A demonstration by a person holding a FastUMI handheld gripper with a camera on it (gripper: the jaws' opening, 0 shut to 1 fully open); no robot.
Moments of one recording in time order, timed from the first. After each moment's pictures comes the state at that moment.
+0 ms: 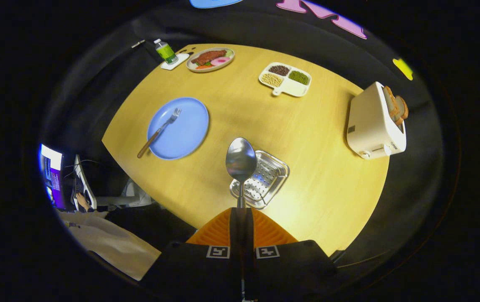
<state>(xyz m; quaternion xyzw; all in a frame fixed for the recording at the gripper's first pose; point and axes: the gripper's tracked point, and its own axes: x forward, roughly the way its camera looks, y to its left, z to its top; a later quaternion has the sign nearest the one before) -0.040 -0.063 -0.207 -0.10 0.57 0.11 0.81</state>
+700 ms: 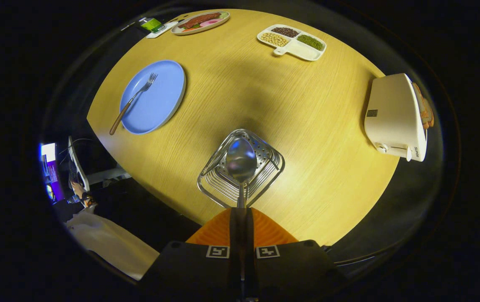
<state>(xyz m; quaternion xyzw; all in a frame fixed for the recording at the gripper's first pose) -0.019 -0.079 -0.262 -0.14 0.68 0.11 0.71</state>
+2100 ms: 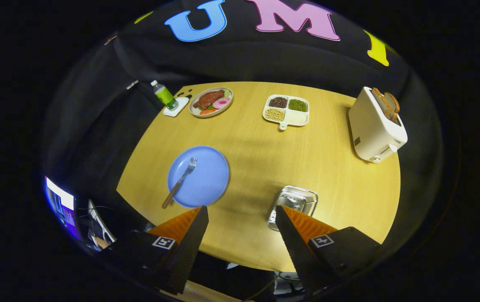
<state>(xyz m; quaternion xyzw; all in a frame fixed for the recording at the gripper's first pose) 0.002 0.053 -0.171 0.04 0.42 0.10 0.90</state>
